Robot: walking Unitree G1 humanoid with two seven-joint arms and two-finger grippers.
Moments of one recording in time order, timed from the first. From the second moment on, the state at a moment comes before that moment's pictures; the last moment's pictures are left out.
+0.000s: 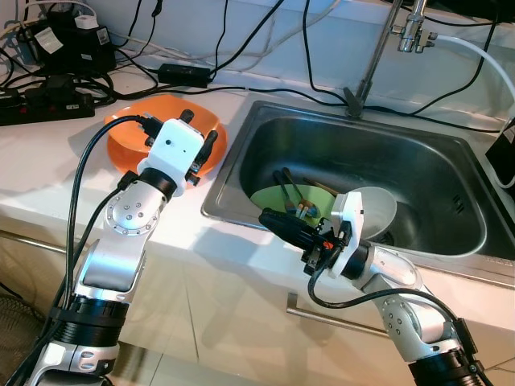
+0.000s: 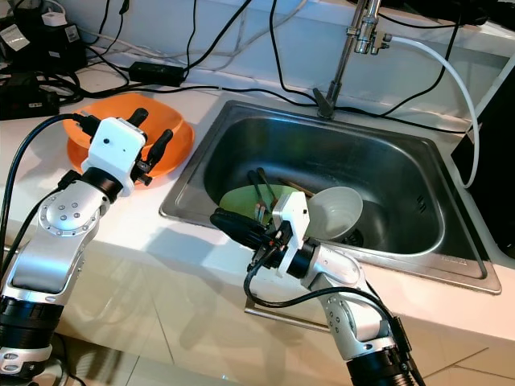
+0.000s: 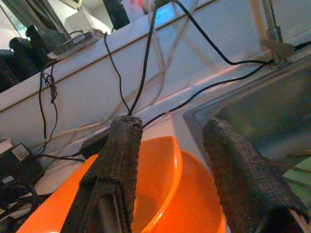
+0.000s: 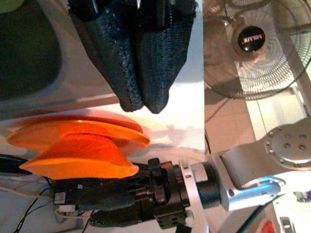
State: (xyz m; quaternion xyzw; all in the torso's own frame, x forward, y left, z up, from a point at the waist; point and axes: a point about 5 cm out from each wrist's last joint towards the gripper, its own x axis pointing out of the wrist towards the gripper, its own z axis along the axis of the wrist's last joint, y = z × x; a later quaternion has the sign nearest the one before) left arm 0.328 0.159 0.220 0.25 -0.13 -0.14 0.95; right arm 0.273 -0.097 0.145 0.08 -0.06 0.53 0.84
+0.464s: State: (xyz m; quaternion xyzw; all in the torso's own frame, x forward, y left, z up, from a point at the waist) left arm 0.329 0.160 0.220 0.26 -0.12 -0.13 0.95; right arm 0.288 -0.095 0.139 0.03 -0.05 0.51 0.86
